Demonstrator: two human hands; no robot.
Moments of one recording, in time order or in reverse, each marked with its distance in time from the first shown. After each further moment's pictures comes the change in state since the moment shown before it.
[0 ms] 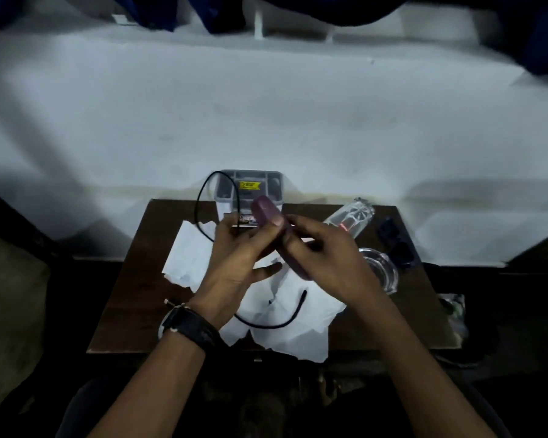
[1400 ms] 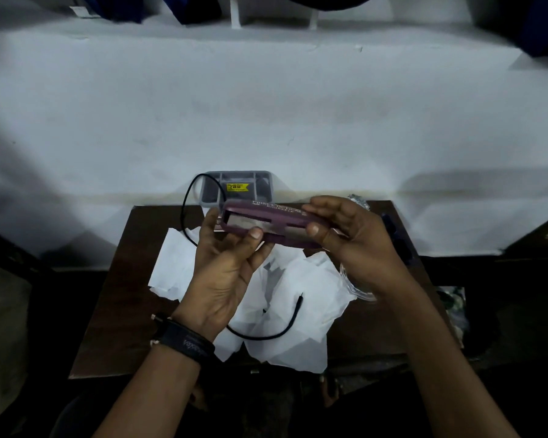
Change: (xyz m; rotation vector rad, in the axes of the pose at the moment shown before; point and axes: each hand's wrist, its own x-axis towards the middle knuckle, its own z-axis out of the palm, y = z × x) left_hand 0.020 -0.007 0.003 -0.352 -0.026 0.083; right_hand 0.018 0.037 -0.034 0.348 0.090 0.065
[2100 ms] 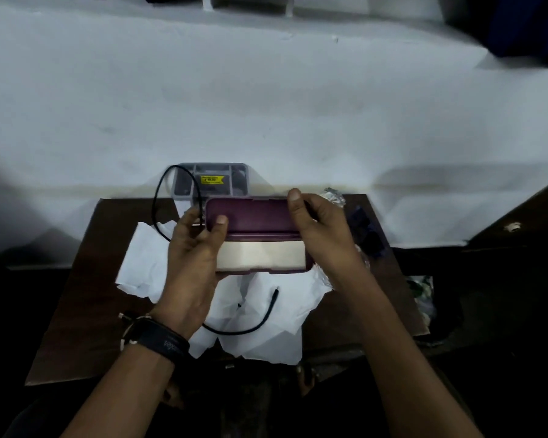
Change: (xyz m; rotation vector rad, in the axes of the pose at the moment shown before) left_hand 0.001 -0.007 -0.001 0.315 0.194 0.005; right_hand 0.015 0.008 0.018 -0.075 0.182 0.071
